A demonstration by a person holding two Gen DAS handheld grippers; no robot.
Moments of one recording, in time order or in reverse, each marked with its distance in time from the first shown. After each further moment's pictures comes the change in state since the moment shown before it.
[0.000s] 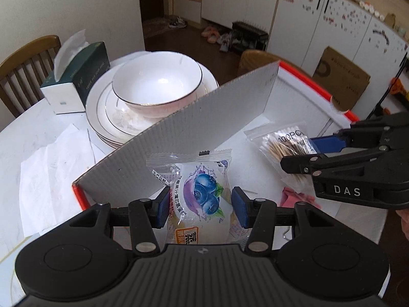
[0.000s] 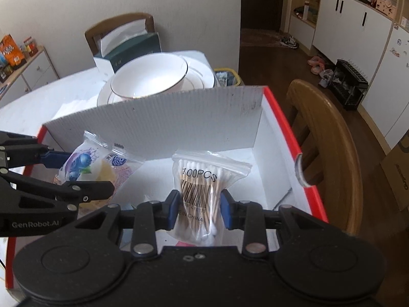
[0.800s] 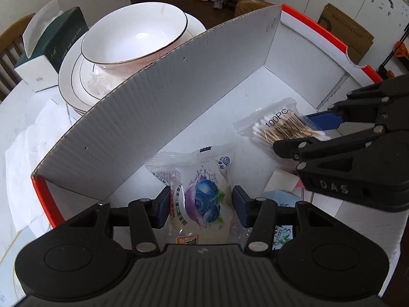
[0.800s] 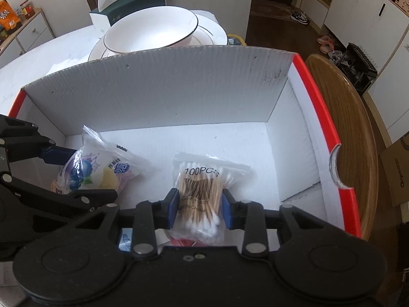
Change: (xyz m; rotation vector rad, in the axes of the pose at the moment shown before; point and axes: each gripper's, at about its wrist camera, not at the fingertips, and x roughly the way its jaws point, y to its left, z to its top) left arm 0.040 -0.008 0.000 0.047 0.210 -0.003; right arm 0.035 0.011 0.005 -0.072 0.167 -0.011
